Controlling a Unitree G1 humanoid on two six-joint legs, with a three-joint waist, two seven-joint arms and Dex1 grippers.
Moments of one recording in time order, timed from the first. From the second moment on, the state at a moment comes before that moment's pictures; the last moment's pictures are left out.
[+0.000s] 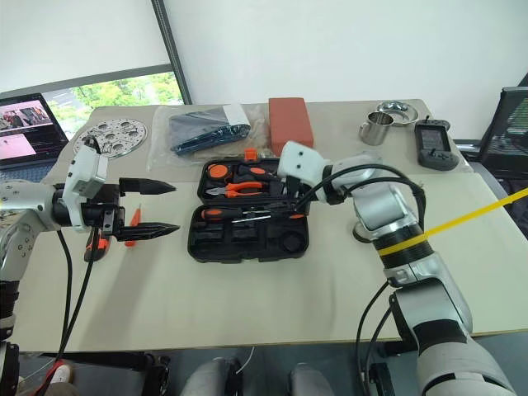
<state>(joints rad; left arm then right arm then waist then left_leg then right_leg) -0.50 0.93 0.11 -0.05 -0.54 0.46 -1.33 -0.87 -0.53 0.25 0.13 0.06 0.43 1.10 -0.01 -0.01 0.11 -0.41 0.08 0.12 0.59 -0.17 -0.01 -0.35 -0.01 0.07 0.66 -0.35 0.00</state>
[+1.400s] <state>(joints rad) -0.53 0.91 0.08 -0.03 -0.53 0.45 -1.36 -0.66 -0.40 0.17 -0.11 0.09 0.72 0.74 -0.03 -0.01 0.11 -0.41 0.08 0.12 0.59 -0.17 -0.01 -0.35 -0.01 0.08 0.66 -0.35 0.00</state>
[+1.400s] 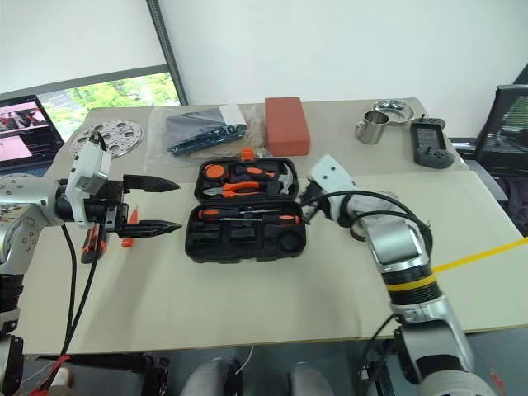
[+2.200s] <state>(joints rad) -0.53 0.91 0.08 -0.02 -0.51 0.45 -1.36 -0.66 -0.24 0.30 0.16 0.04 0.65 0.64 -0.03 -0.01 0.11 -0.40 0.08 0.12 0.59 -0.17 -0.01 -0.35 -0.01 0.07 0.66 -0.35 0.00</state>
